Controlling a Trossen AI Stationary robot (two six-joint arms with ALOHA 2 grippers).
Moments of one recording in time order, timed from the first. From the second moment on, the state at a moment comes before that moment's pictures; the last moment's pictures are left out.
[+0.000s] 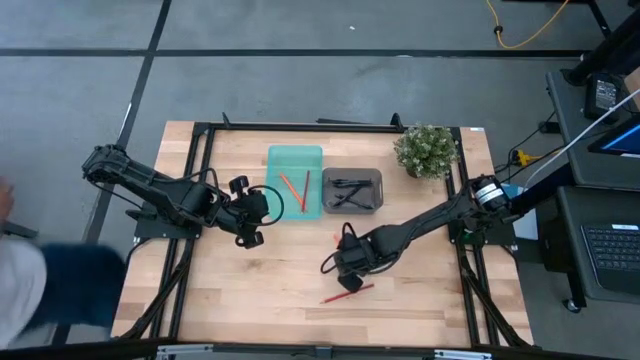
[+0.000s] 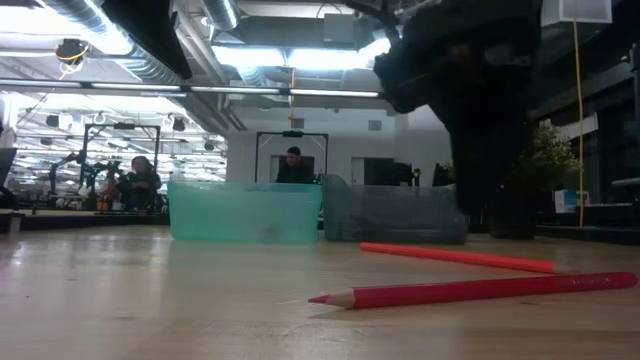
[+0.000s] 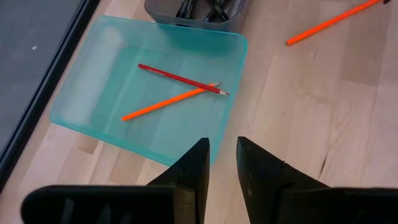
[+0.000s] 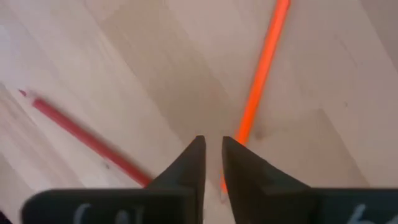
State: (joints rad) left arm -0.35 1.20 1.05 -0.95 -0.54 -0.52; right arm 0.37 1.90 1.31 -0.76 0.03 0.99
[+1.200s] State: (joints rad) left arm -0.40 1.20 1.05 -0.95 -0.58 -0.52; right arm 0.34 2.05 1.48 -0.97 0.09 0.88
